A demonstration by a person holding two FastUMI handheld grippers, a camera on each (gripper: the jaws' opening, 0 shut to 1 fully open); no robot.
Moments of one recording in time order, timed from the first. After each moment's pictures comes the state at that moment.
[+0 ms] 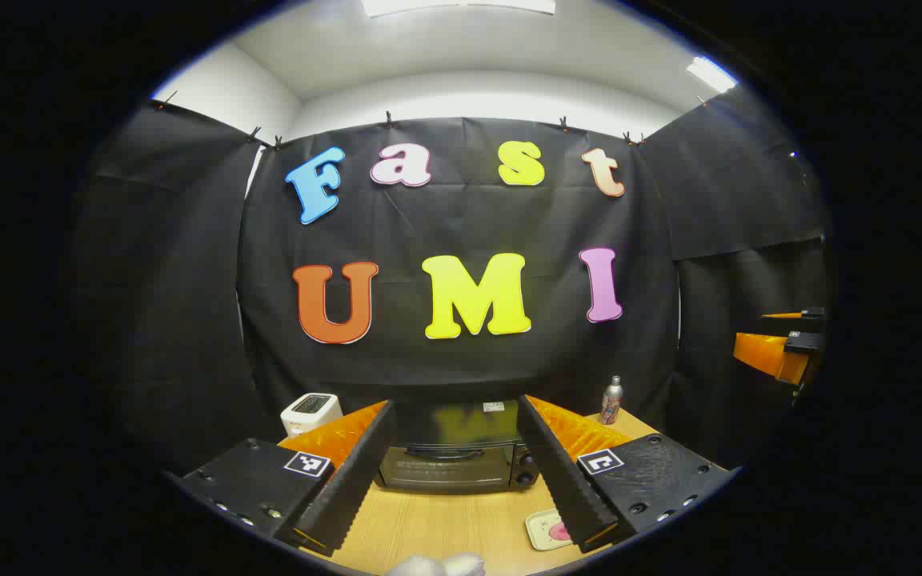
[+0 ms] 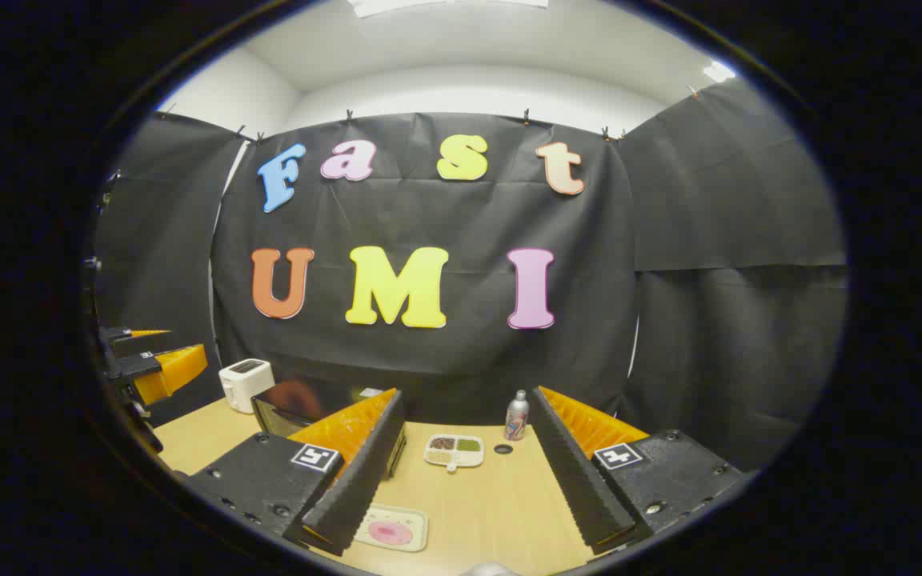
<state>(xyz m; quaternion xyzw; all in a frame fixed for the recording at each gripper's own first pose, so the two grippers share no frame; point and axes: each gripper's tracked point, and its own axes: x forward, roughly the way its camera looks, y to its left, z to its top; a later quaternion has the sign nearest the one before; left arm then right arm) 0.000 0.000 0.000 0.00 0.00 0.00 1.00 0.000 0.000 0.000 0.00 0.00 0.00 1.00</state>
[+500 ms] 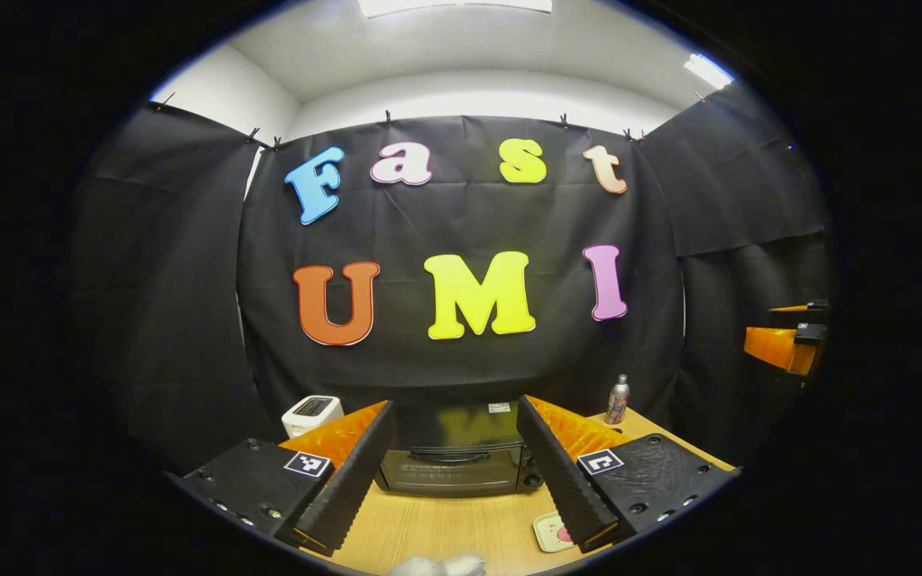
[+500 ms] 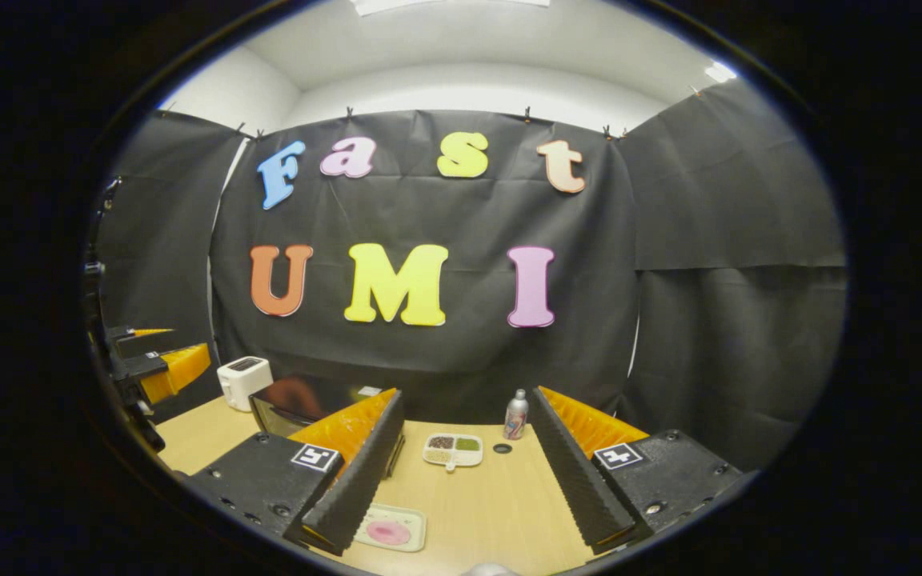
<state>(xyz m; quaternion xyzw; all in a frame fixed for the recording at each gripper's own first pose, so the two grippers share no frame) 0.018 0.005 -0.011 0.01 0.00 0.01 1.00 0.006 -0.004 -0.002 0.00 0.01 0.00 1.00</state>
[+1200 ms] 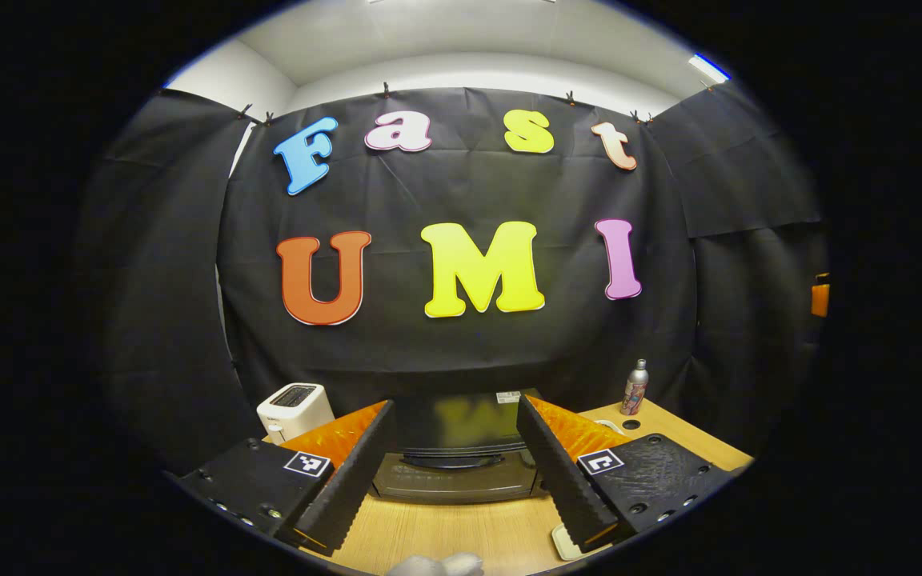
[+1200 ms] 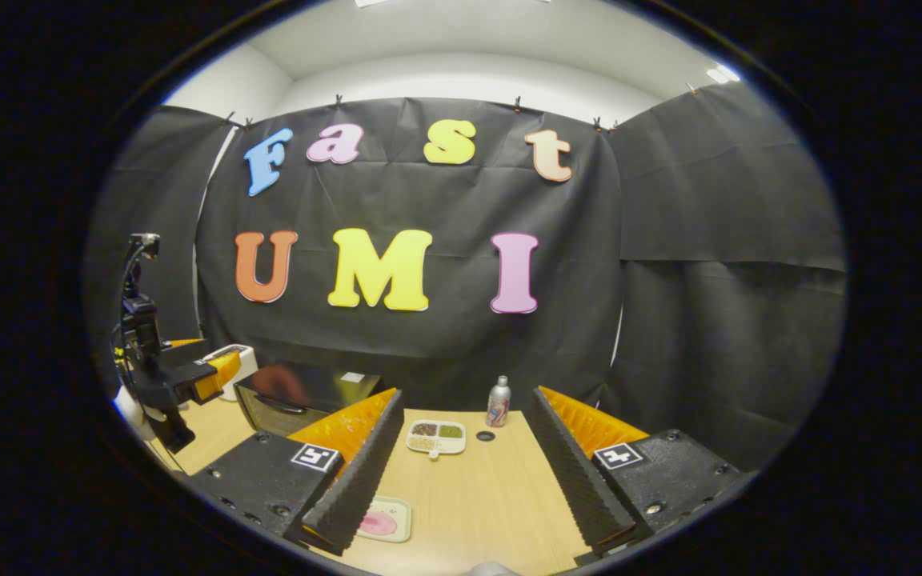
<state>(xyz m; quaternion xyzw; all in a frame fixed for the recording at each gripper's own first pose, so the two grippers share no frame) 0.112 0.016 -0.075 0.00 0.04 -0.01 1.00 -0.004 -0.027 -0.013 -0.01 0.04 -0.04 1.00</state>
